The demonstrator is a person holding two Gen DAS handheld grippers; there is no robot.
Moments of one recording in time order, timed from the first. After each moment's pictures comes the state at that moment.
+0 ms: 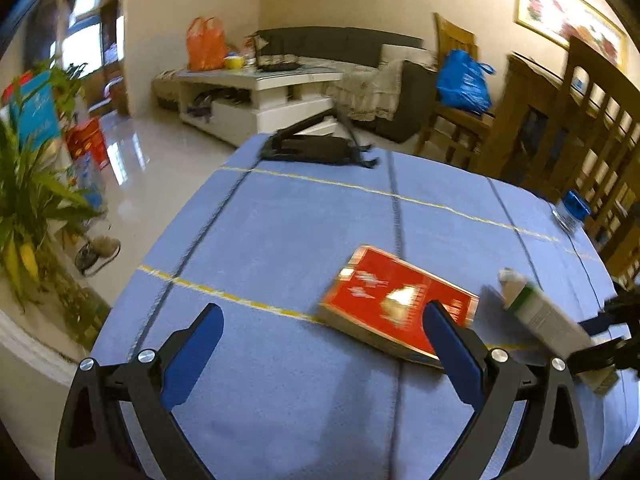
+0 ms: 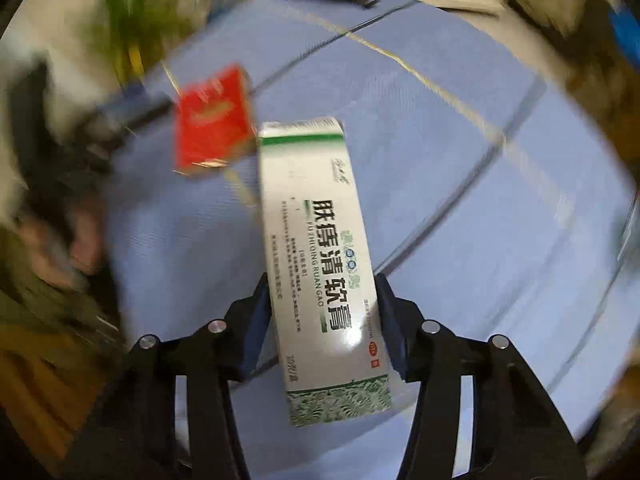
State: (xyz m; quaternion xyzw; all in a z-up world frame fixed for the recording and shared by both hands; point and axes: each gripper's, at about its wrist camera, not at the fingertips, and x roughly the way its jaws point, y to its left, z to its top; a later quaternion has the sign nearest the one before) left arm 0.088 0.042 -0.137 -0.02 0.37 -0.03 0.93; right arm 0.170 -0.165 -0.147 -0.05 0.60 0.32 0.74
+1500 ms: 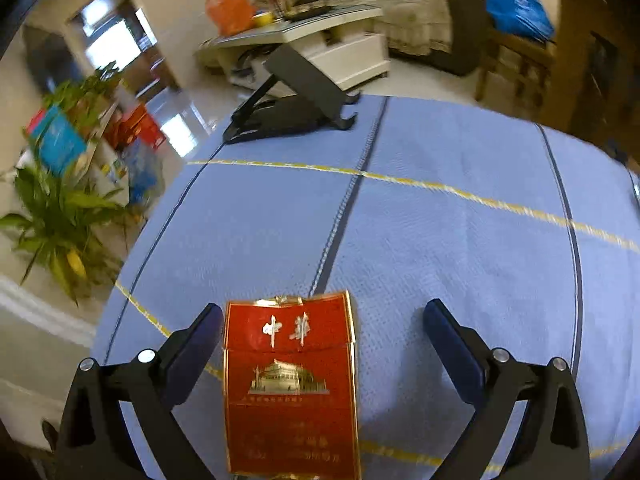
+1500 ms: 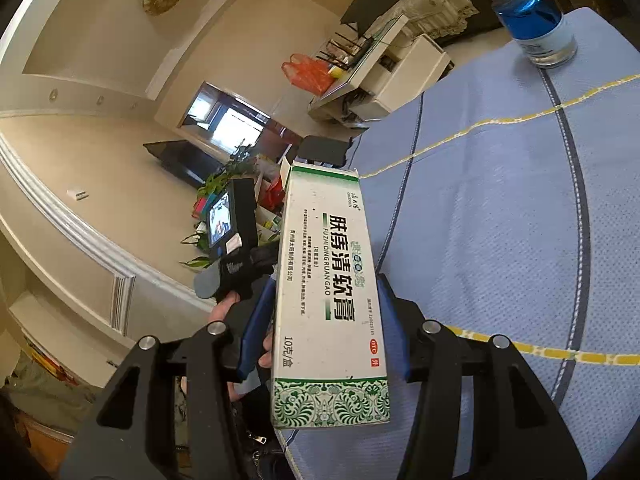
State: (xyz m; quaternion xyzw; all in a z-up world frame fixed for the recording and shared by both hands) left arm 0.167 -0.062 -0.149 0.06 0.49 0.12 0.86; right arm 0.094 -0.320 -0.164 0.35 0.37 0.36 0.78
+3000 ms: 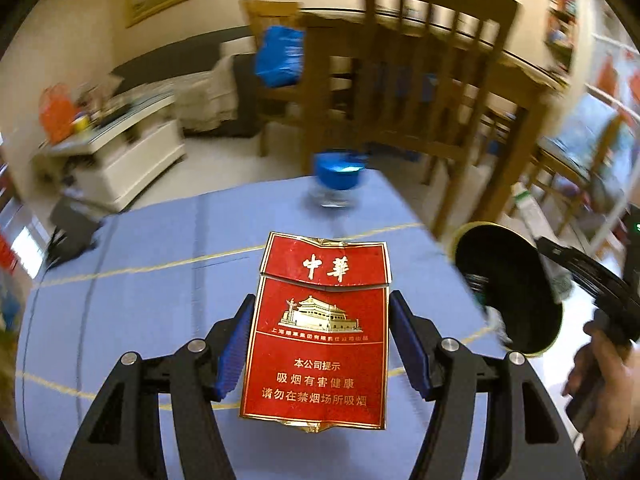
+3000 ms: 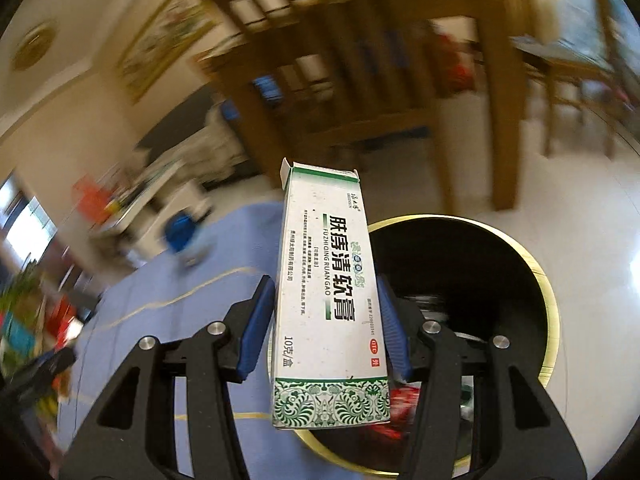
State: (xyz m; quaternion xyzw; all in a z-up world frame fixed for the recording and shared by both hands) left arm 0.061 -0.260 -0.078 0.09 0.38 -0.24 0.89; right arm 0.000 -0.529 -0.136 0.27 0.28 -0.15 0.91
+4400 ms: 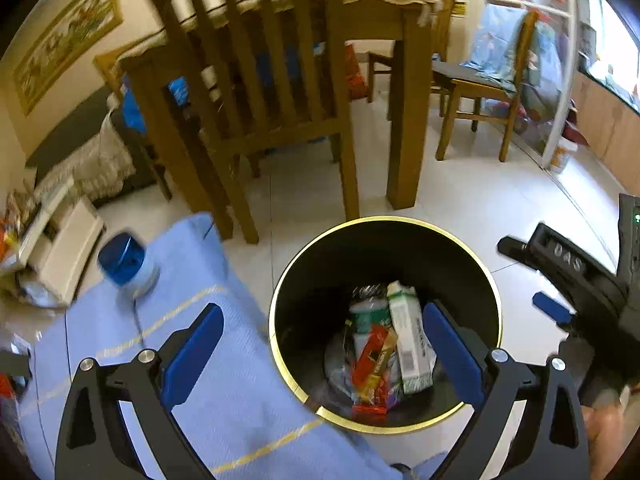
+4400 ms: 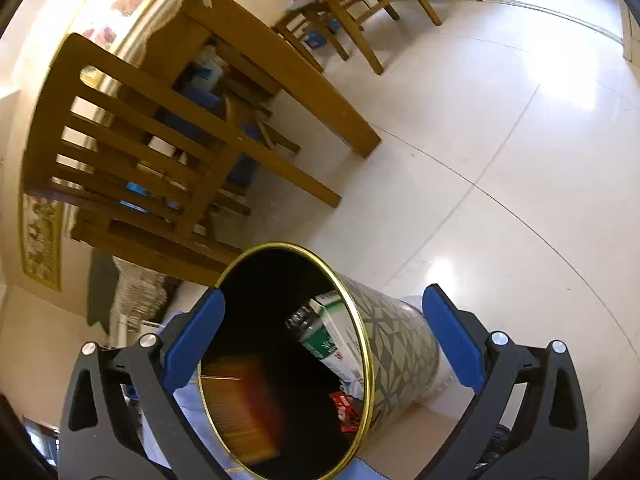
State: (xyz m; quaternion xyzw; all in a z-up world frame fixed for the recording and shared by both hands) left arm 0.037 -0.446 -0.098 0.21 0.36 -0.35 0.84; right arm -0.108 -0.635 -0.178 0.52 0.22 -0.34 0.75
